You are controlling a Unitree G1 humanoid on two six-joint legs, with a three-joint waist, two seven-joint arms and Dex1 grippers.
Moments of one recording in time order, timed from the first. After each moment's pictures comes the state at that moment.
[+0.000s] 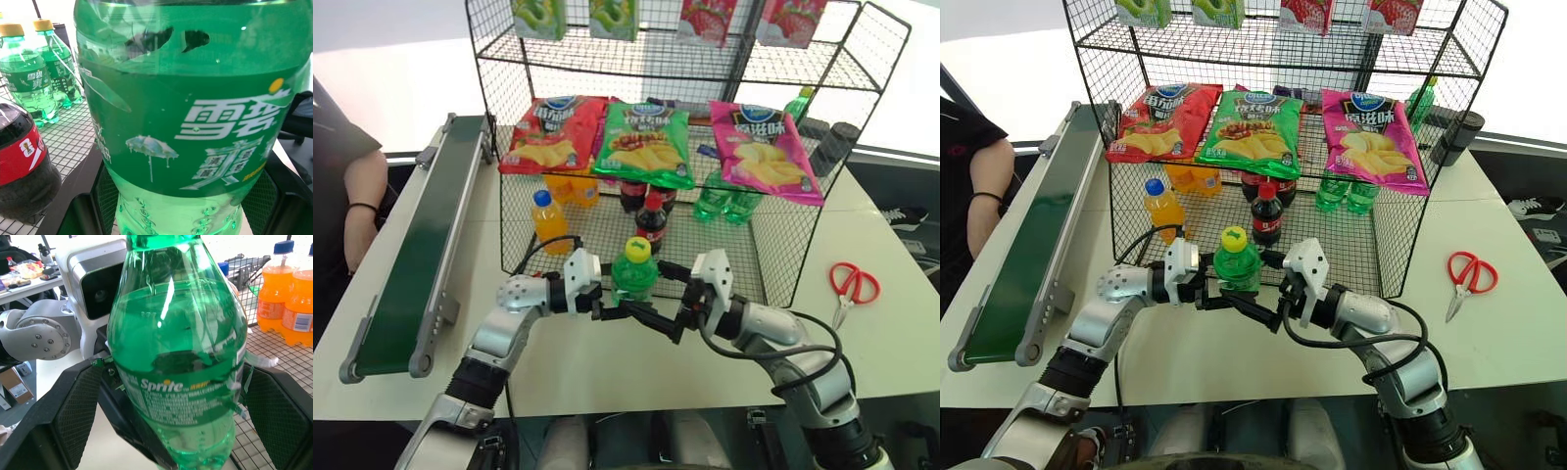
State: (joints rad) left arm -0.33 0.37 -0.22 0.08 -0.31 -0.01 -1.13; right arm -0.09 -0.39 0.18 -0.45 0.48 0.44 0.71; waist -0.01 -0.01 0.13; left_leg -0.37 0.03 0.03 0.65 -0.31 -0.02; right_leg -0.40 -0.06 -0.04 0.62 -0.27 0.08
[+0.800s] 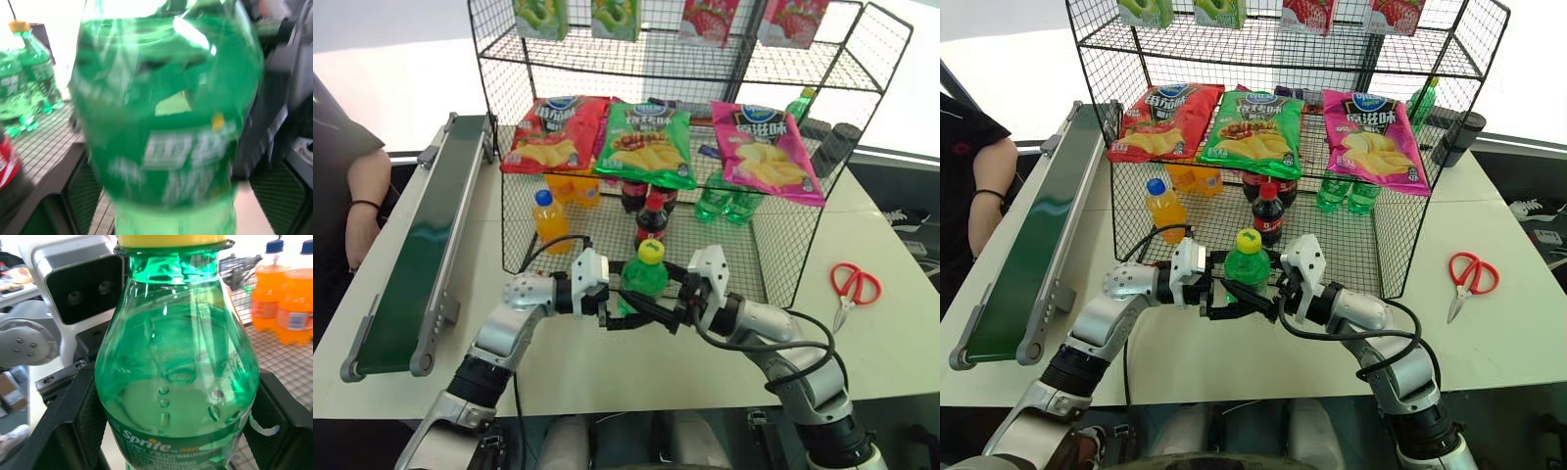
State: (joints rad) left arm -0.33 0.40 -0.24 0.05 -0.32 0.06 -1.14; right arm -0.10 -0.37 0.16 -0.42 0.45 0.42 0.64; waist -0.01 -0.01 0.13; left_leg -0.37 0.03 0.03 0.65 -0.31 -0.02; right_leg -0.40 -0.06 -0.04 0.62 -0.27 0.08
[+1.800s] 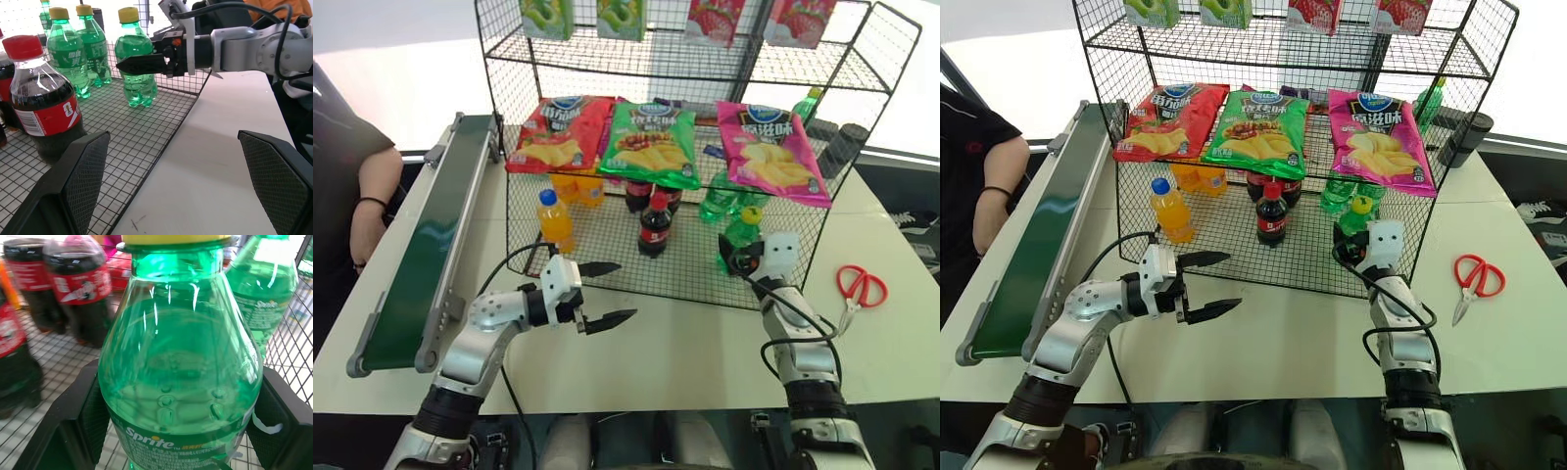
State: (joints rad) left arm -0.17 0.43 -0.15 -0.13 -0.34 0.10 -1.02; right arm -0.26 -0.24 -0.17 0.25 0.17 0.00 0.23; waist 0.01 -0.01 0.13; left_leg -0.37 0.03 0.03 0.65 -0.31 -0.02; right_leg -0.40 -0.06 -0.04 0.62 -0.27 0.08
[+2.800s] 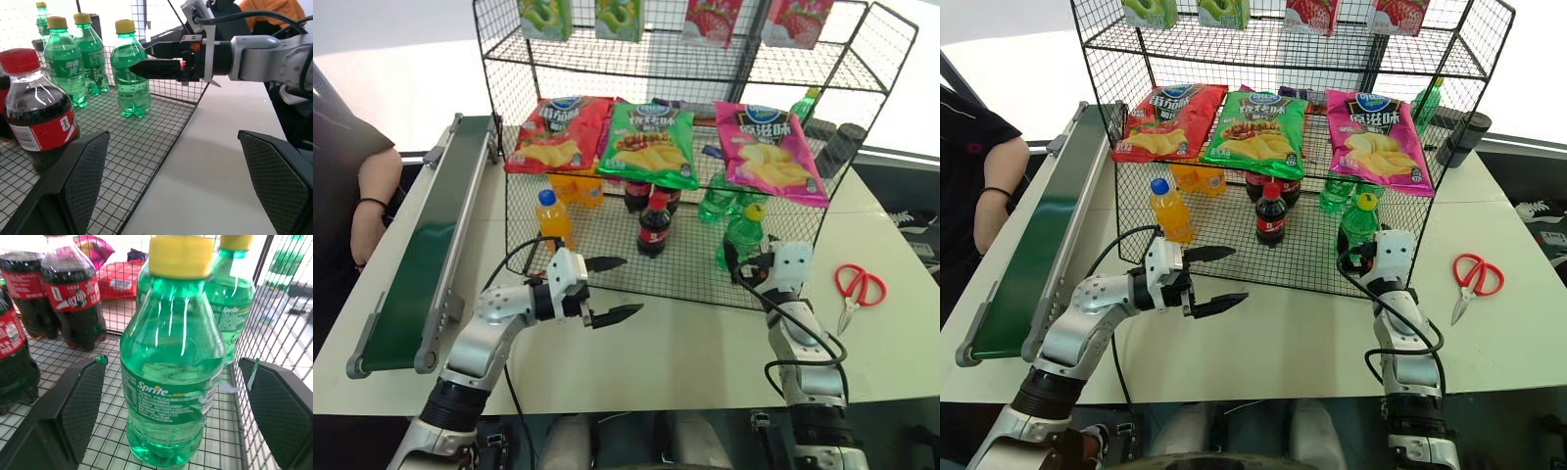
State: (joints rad) left arm -0.21 0.42 -0.16 -0.14 -0.35 0.16 -1.00; right arm -0.09 -0.22 -0.17 -0.02 0.14 0.04 0.18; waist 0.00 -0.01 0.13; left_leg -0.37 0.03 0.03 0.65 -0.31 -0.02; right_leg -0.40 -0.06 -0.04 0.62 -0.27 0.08
